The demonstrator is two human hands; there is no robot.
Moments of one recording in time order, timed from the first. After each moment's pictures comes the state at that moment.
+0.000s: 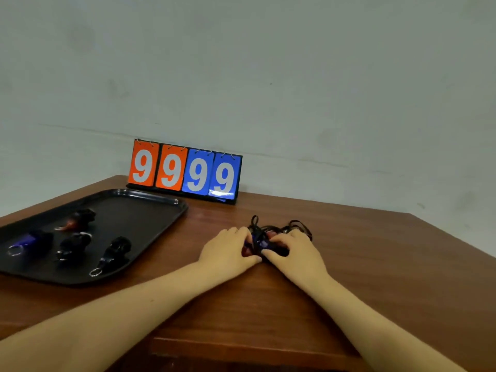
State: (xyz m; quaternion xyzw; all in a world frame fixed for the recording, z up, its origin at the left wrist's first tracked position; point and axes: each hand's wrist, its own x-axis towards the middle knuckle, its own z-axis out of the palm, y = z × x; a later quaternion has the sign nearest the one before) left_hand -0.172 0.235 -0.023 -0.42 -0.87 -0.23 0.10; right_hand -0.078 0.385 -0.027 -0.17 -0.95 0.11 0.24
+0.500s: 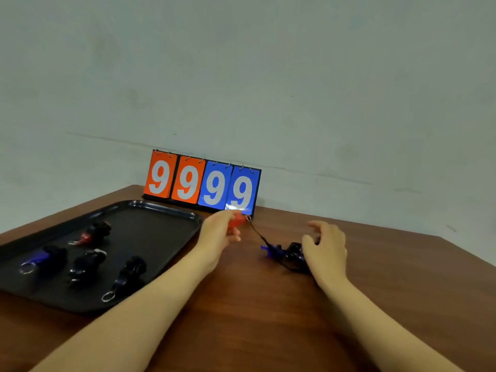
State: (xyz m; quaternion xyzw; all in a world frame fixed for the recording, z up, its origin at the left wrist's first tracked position) left_hand -0.229 0.221 0.012 -0.15 -0.56 -0.81 -0.12; right_hand -0.122 0.393 -0.002 -0.24 -0.84 0.26 0.41
